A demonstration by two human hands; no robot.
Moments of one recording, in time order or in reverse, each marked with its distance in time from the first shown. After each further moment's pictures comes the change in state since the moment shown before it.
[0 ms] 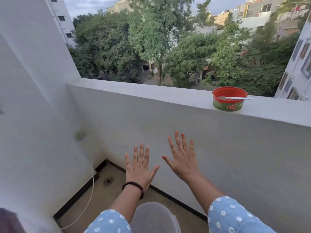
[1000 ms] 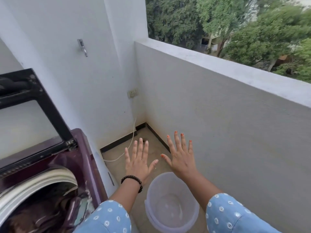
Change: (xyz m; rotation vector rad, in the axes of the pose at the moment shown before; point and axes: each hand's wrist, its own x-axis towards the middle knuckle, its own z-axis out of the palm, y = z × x) left_hand -0.169 -0.123 -0.007 0.076 -0.179 -0.434; right_hand -0.062 -0.176 0.037 0.133 -0.294 -0.379
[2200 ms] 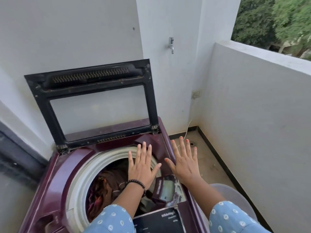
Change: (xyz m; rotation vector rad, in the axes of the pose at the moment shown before) left_hand -0.123 -0.242 -0.053 0.050 -0.058 -0.335; right_hand -0.002 -0.275 0.011 0.112 -0.148 -0.303
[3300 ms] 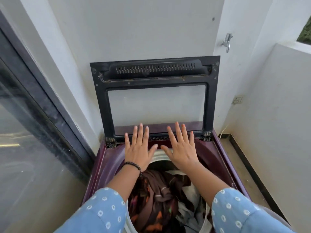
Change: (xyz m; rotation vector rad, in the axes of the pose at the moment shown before) left_hand 0.031 -0.203 -0.051 0.061 0.027 -0.179; right_hand 0.099 -0.200 0.013 -0.027 0.094 -0.273
